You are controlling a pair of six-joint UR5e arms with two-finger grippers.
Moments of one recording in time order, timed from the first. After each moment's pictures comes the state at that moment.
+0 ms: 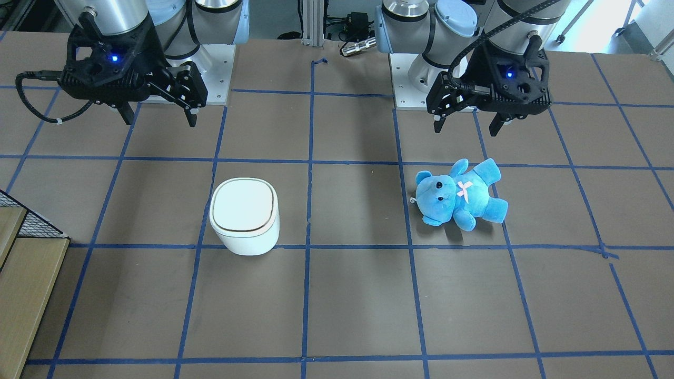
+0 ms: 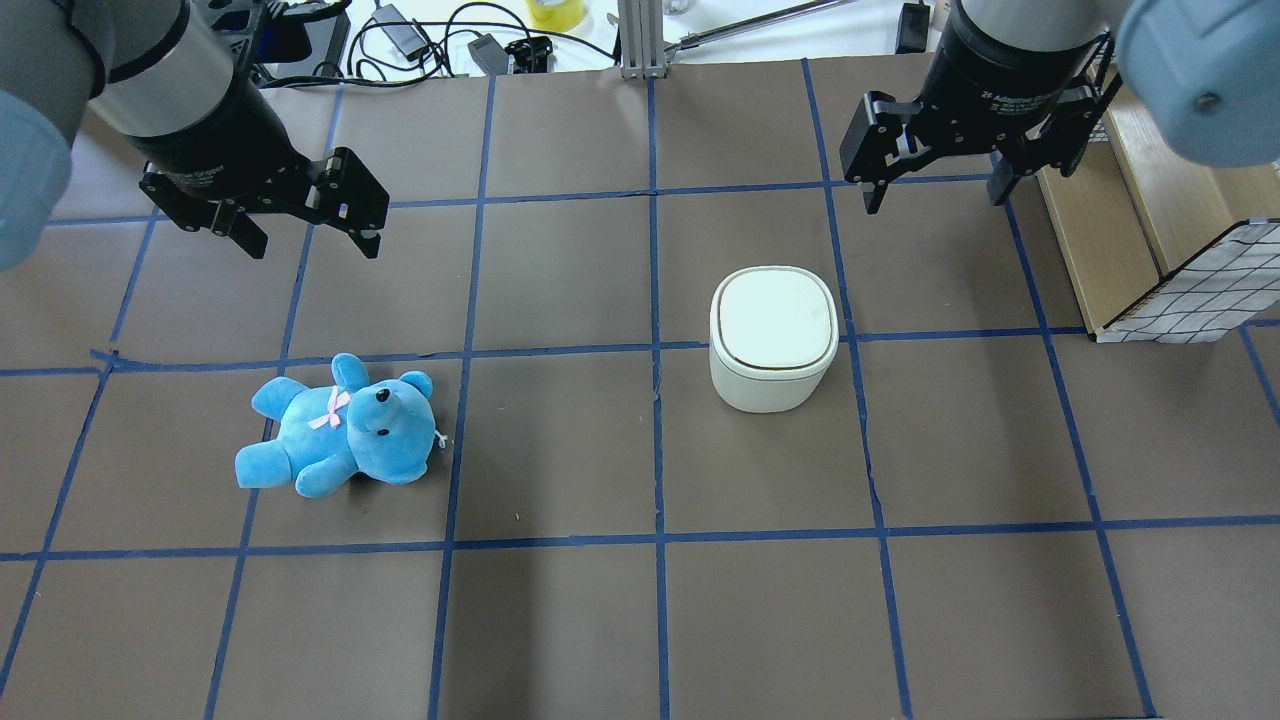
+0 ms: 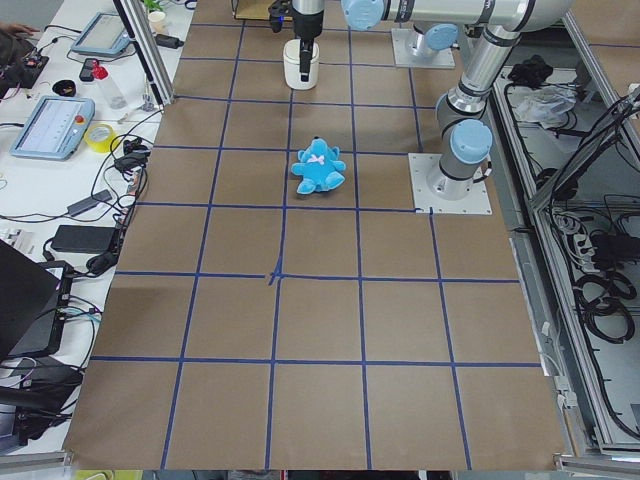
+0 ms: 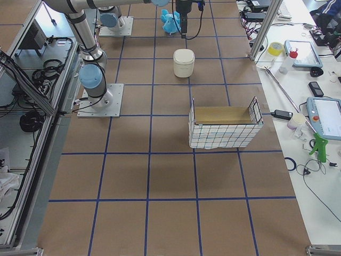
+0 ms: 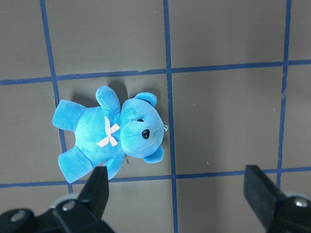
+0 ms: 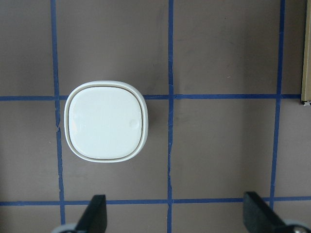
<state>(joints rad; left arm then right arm) -1.54 -1.52 -1.60 -1.55 1.57 0.07 1.63 -1.58 1.50 -1.54 -1.60 0.05</state>
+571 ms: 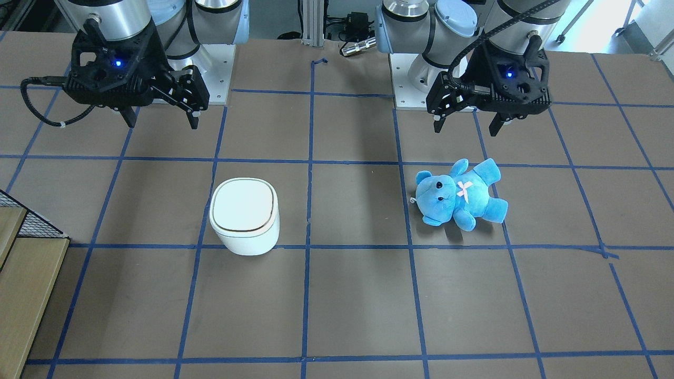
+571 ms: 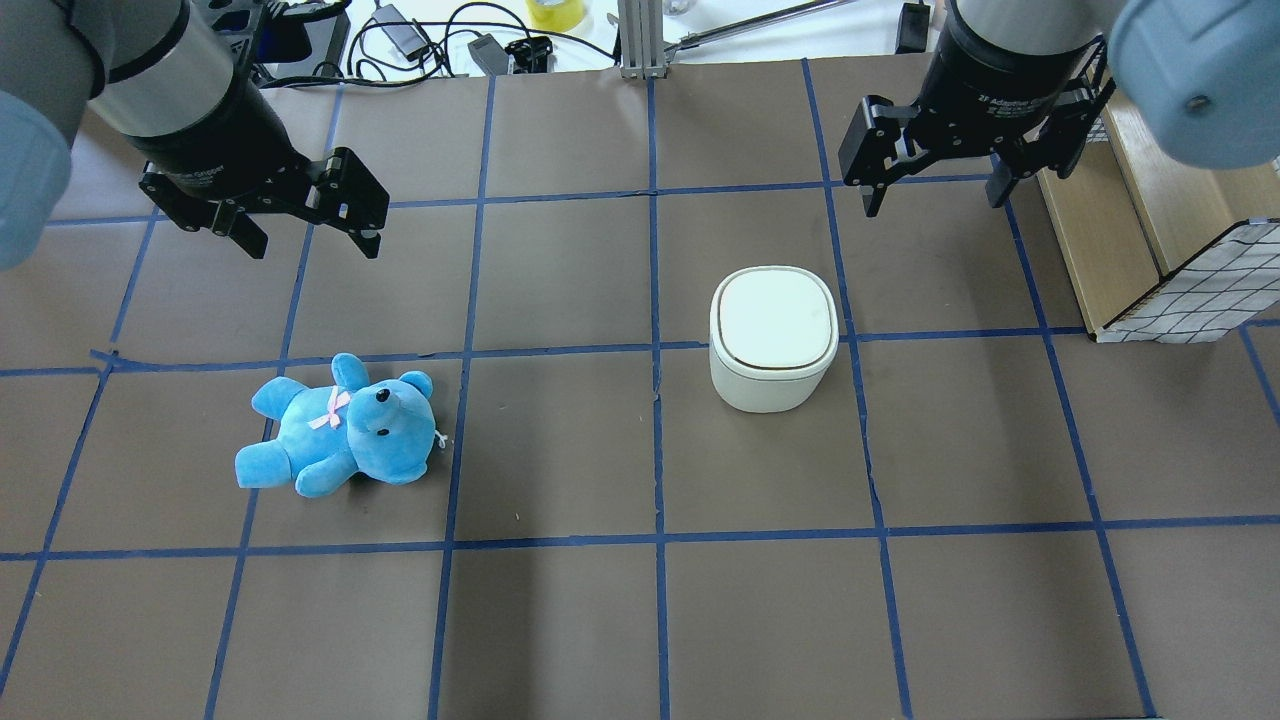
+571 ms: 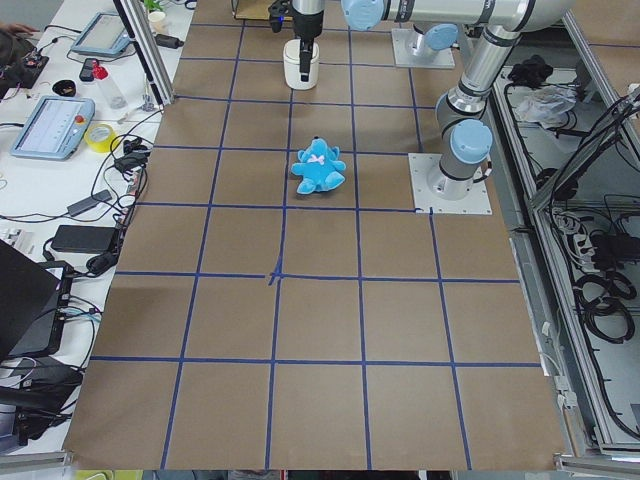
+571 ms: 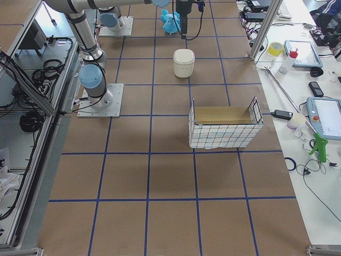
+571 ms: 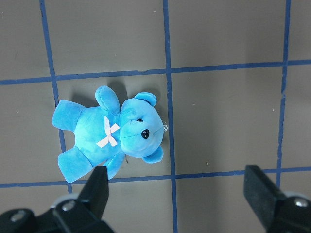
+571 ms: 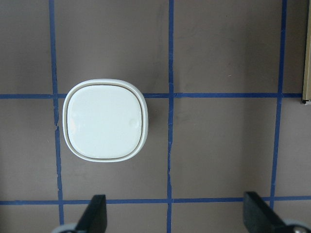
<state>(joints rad) -1.54 -1.52 -1.60 -1.55 1.57 0.07 1.63 -1.57 1.51 -1.55 -1.60 0.05</state>
